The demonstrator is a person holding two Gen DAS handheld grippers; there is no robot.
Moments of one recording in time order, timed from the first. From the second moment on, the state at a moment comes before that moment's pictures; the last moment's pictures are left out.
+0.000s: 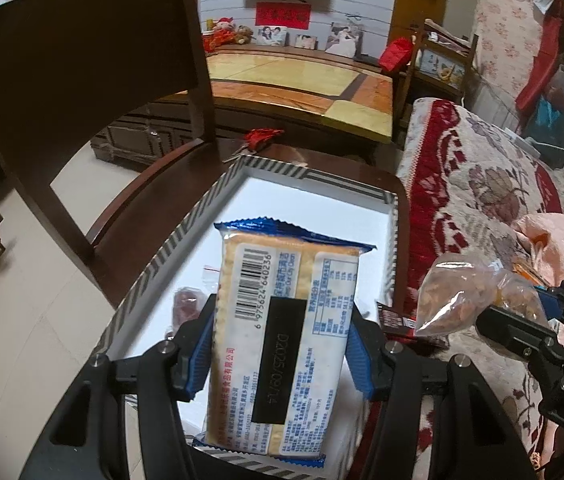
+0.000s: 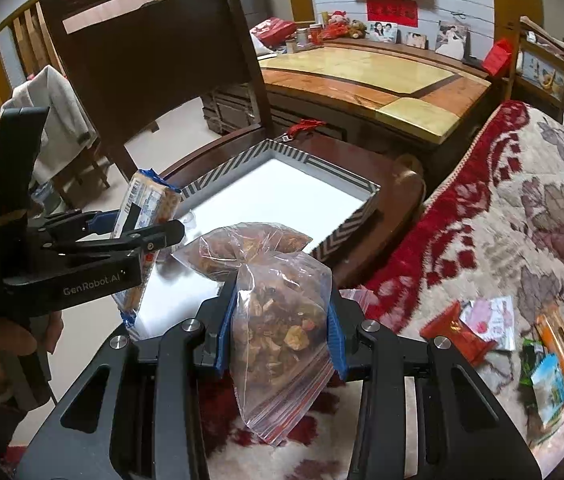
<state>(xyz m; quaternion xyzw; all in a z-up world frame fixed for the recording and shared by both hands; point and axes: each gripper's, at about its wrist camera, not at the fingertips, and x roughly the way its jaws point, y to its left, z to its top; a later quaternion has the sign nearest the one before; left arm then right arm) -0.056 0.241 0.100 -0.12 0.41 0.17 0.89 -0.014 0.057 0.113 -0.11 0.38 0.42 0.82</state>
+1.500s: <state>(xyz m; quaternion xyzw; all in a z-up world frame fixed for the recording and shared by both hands) -0.014 0.279 0.053 -0.11 0.45 0.23 0.86 0.064 0.182 0.051 -0.16 0.44 0.42 0.78</state>
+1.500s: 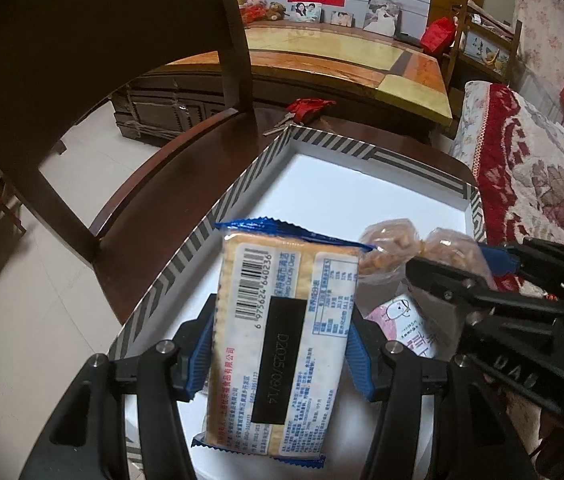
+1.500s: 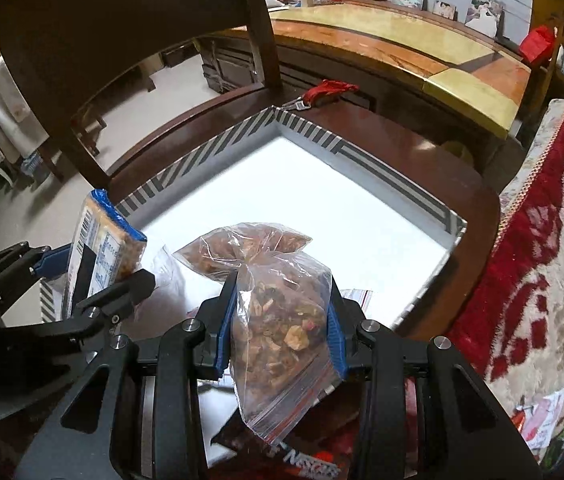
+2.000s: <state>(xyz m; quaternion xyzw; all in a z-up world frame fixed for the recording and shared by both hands) -0.013 0.285 0.047 -0.12 0.46 0.26 0.84 0.069 0.182 0.039 -0.17 0.45 0.42 0.77</state>
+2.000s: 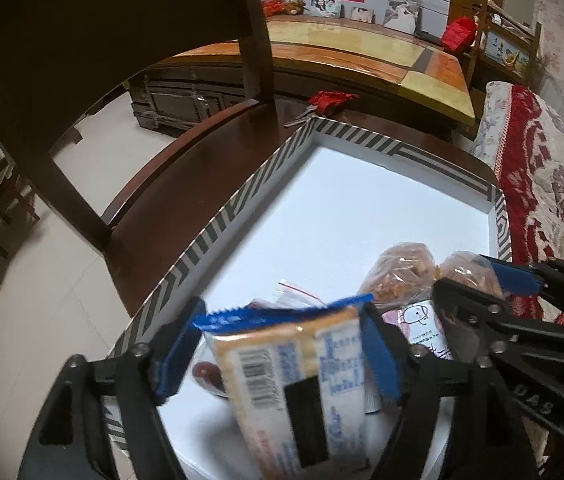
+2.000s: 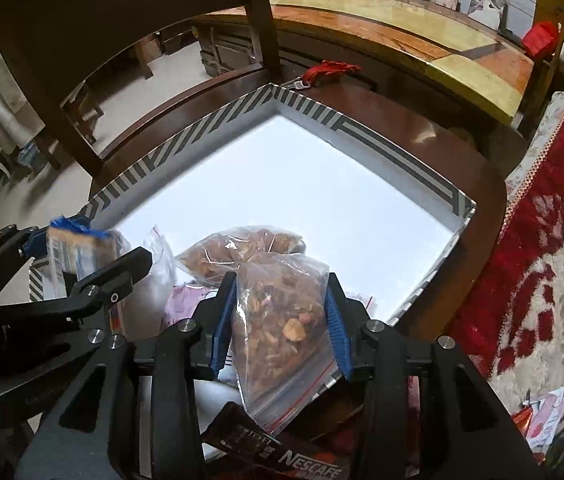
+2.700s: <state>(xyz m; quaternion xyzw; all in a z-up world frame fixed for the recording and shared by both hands) -0.034 0.248 0.076 -0.12 0.44 0.24 0.86 0.054 0.105 0.075 -0.12 0.43 0.40 0.80</state>
